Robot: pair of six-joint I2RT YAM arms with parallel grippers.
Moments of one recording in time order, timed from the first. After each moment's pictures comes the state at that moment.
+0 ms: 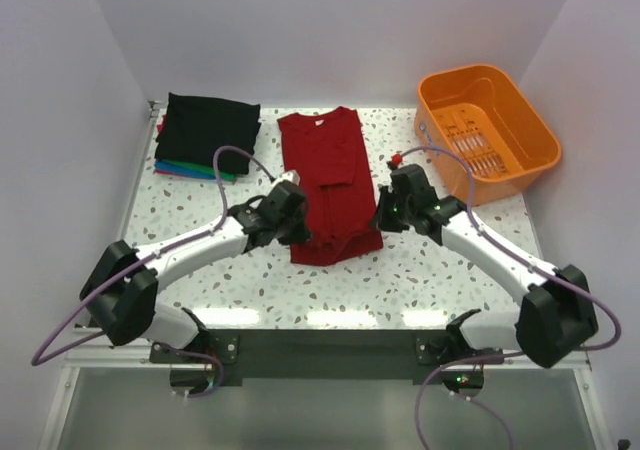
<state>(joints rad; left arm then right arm) -0.80 1.40 0.89 -0.40 -0.11 -0.90 0.54 1.24 0.87 -0.49 -0.04 0.58</state>
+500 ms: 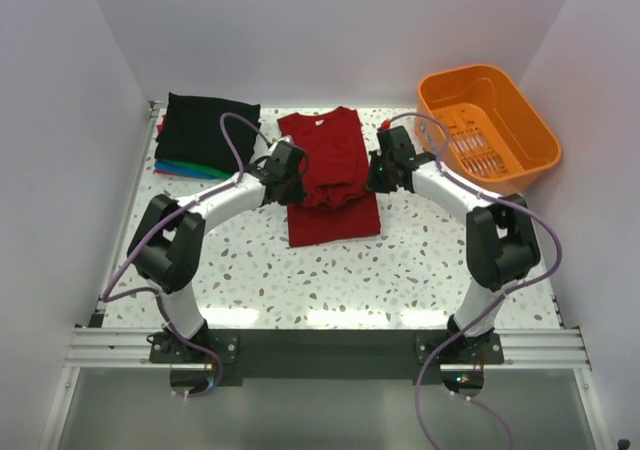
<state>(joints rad) -0.56 1.77 1.23 -0.36 -0.14 -0.74 0.41 1.74 1.26 -0.41 -0.02 0.50</state>
